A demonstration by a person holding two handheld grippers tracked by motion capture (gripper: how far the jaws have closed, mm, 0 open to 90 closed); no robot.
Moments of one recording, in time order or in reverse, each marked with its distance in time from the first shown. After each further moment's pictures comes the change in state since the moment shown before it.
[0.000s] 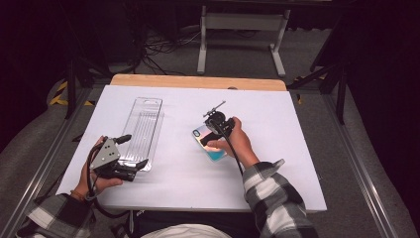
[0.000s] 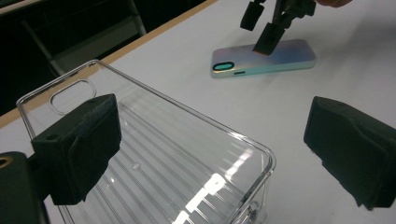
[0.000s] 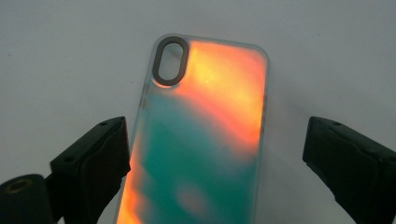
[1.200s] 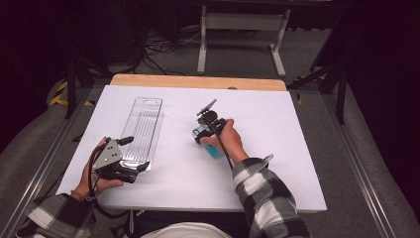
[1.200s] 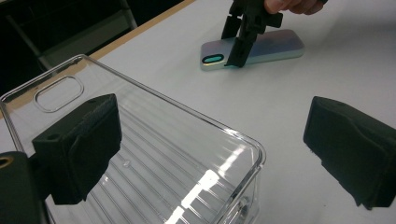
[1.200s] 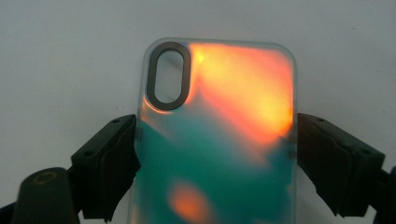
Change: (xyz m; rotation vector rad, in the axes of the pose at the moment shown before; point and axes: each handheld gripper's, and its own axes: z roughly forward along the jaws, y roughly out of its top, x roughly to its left) left arm -0.002 -0.001 0.004 0.023 -0.032 0.000; right arm 0.002 0.016 0.028 0.081 0.006 0.062
